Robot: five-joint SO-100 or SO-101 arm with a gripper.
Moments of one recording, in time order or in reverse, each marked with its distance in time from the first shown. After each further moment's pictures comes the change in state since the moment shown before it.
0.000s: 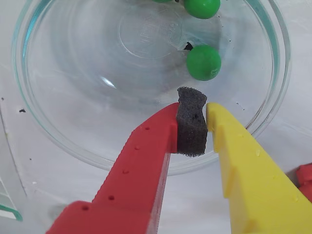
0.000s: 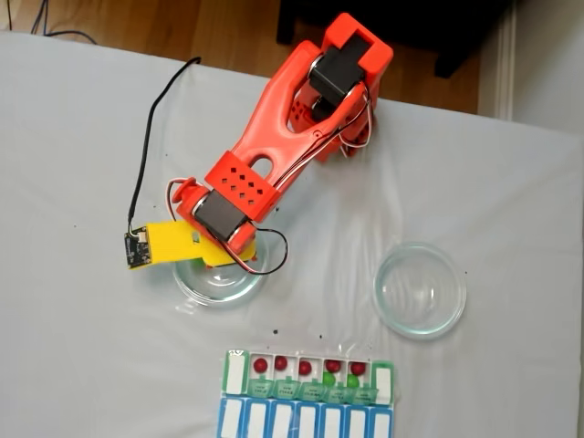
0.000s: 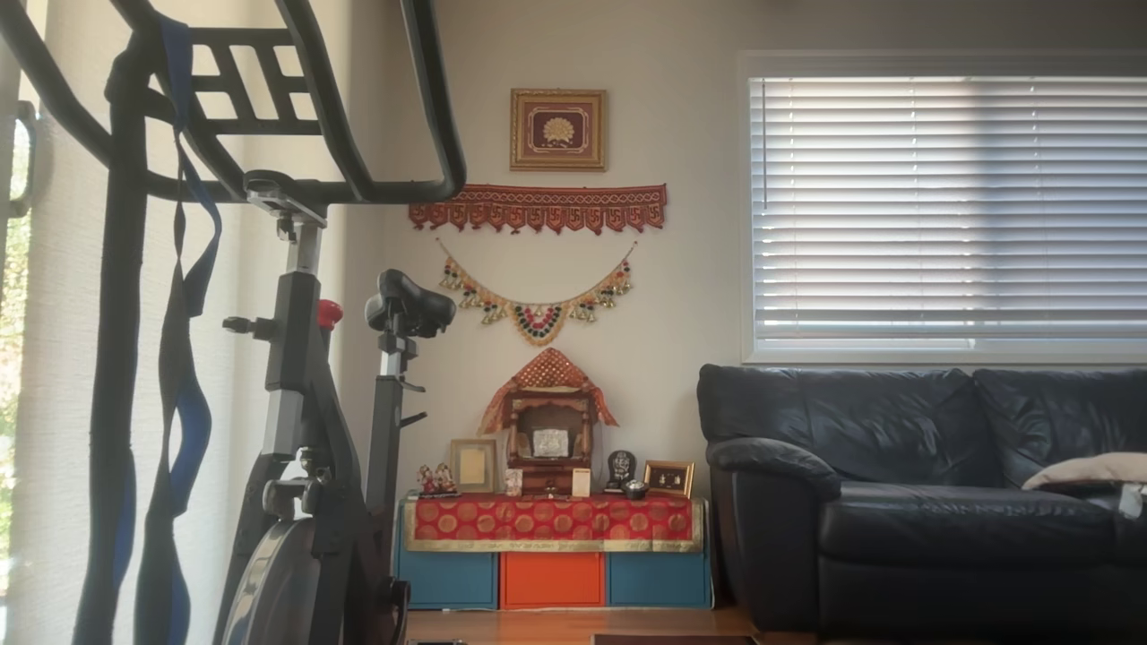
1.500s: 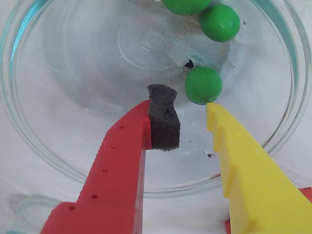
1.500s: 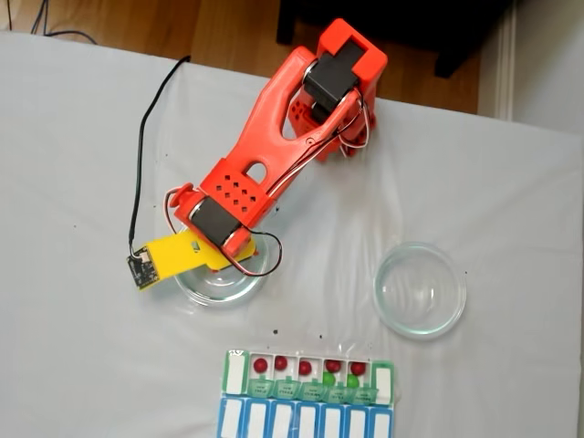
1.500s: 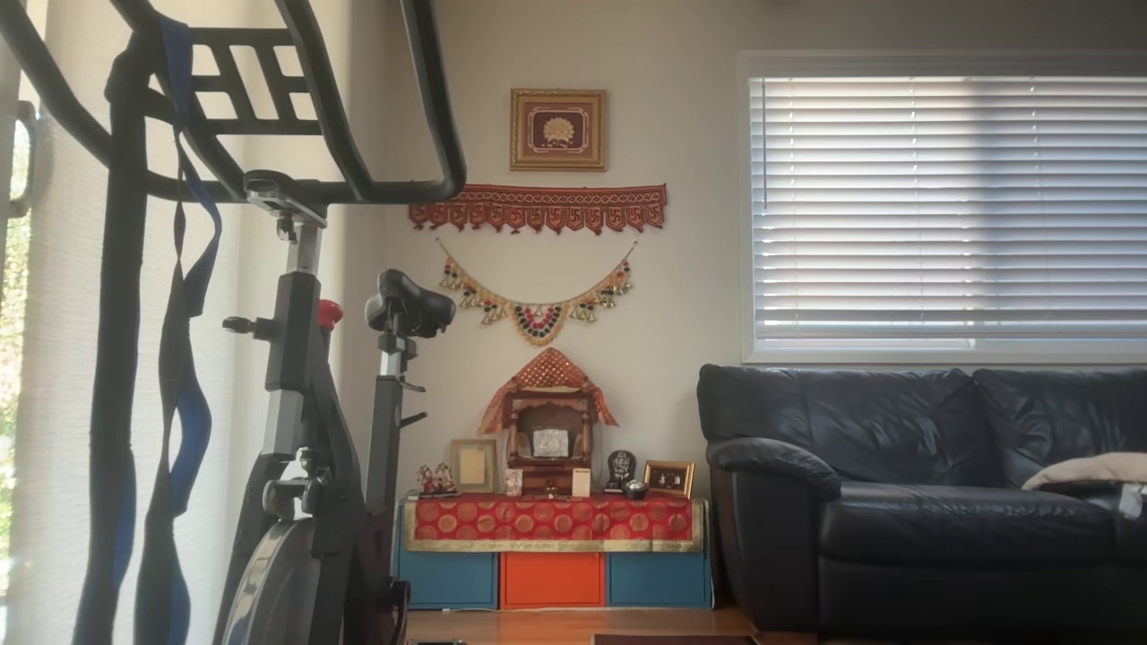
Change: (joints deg) arm 0.6 -2.4 1.9 -4.3 -13.5
